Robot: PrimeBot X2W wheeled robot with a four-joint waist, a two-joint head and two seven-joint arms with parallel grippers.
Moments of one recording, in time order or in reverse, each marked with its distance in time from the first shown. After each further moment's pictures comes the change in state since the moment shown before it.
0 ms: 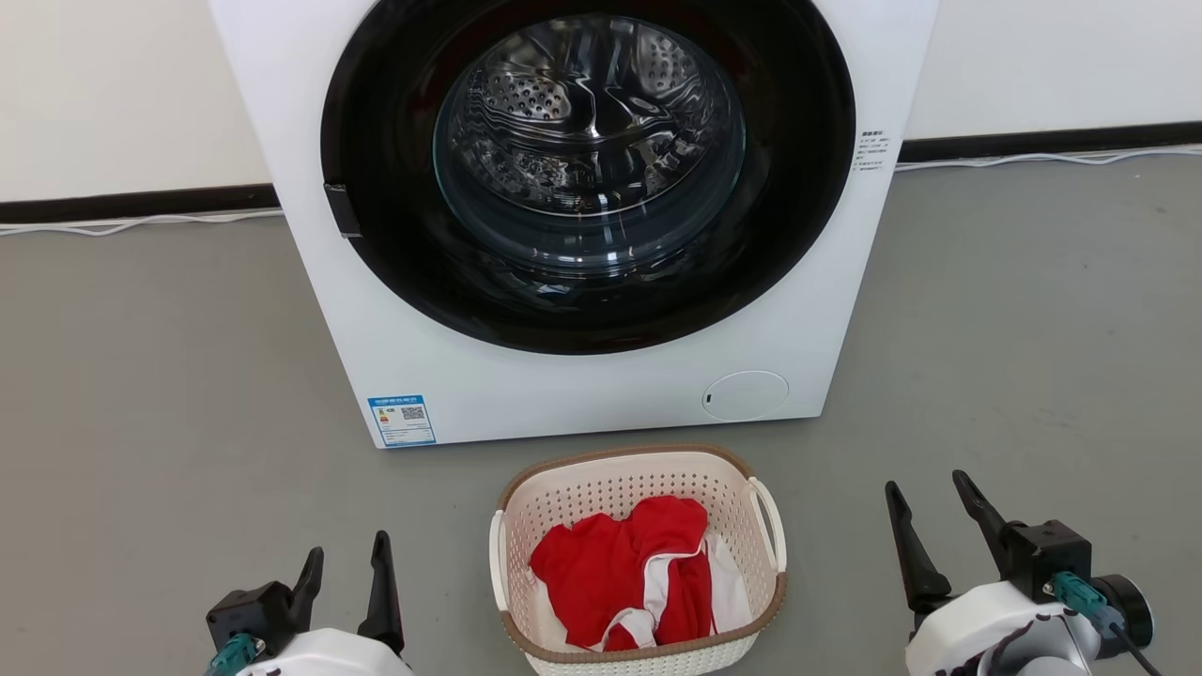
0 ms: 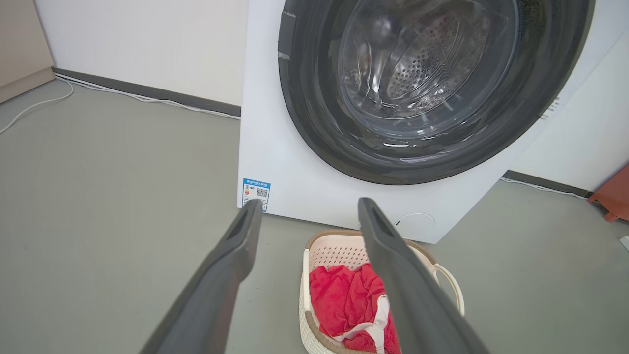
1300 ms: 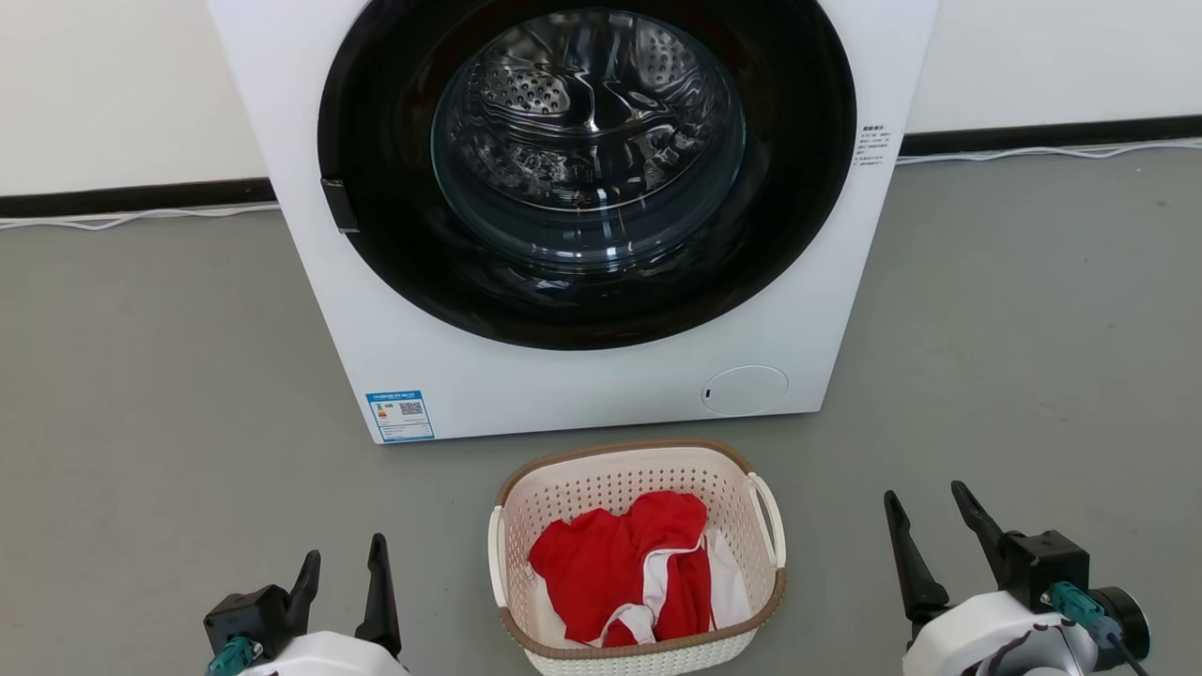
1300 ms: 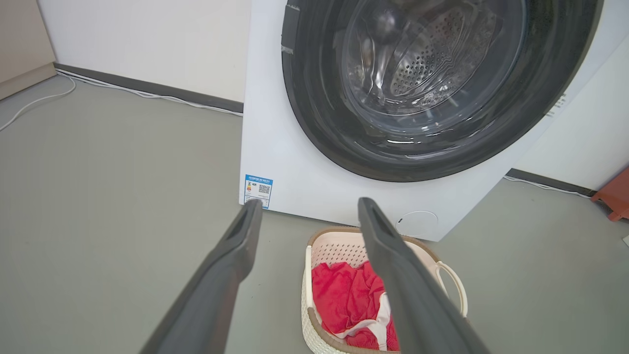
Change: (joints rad) left arm 0.003 -0.026 0.055 0.010 0.043 -0.030 0.000; right arm 0.017 0.017 -0.016 -0.003 -0.007 0.000 0.000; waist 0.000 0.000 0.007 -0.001
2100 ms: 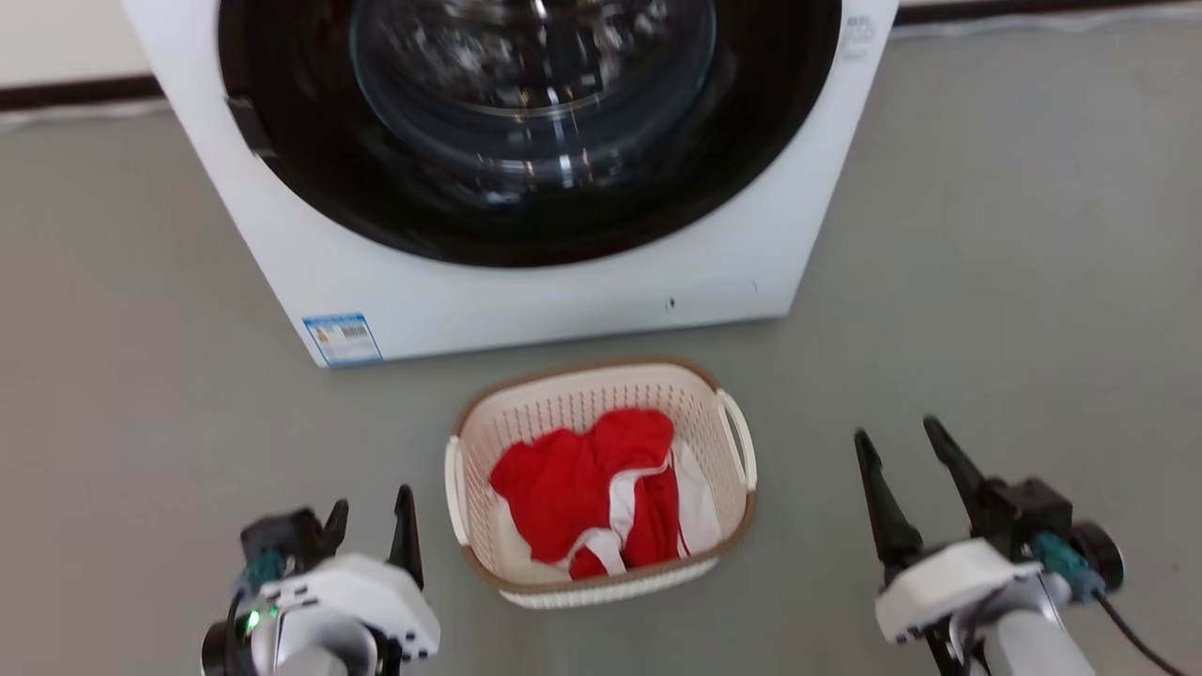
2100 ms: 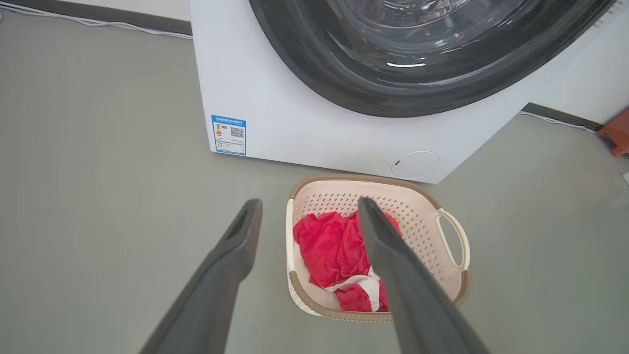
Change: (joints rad) left arm -0.189 -0.013 -0.030 0.194 -0.002 0.002 0.056; right arm -0.065 0.014 0.043 -0.068 0.002 0.000 0.000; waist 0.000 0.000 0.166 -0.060
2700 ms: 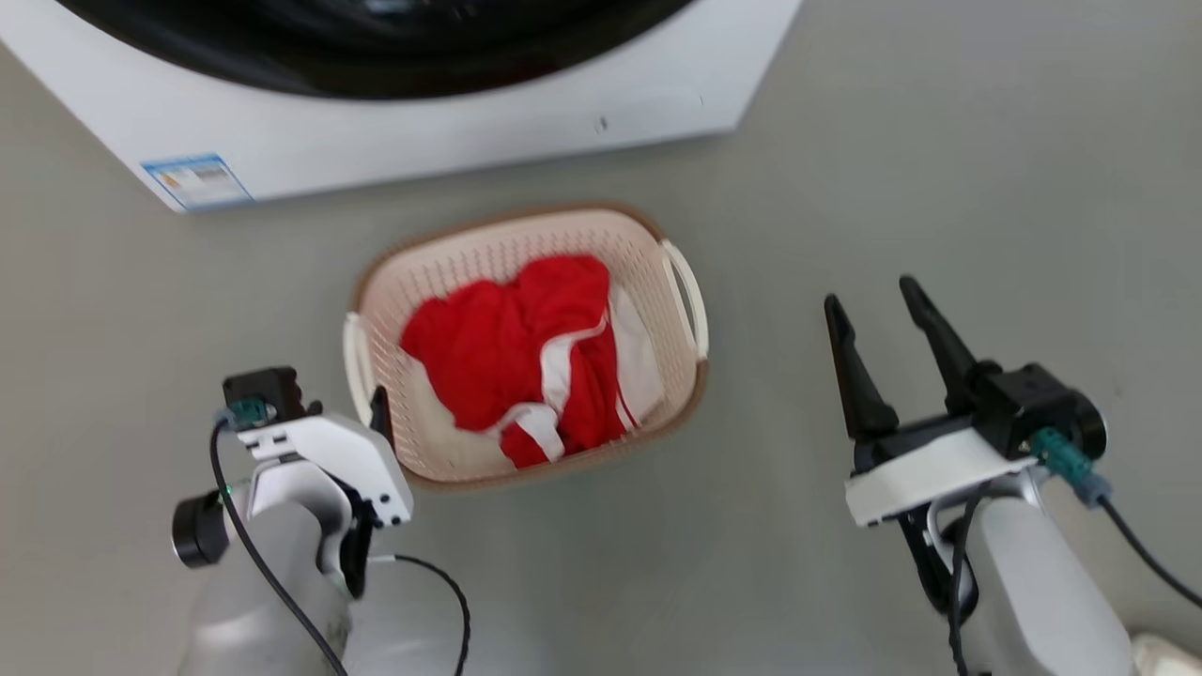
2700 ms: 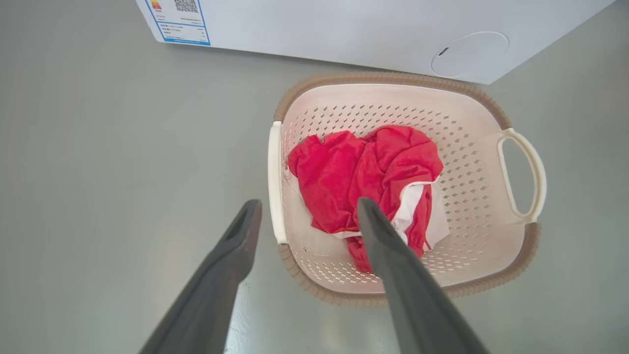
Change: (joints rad) left arm -0.364 0.027 -0.006 0.359 -0.009 0.009 0.095; right arm -0.157 0.015 0.046 -0.087 0.019 0.000 0.000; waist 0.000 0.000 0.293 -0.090
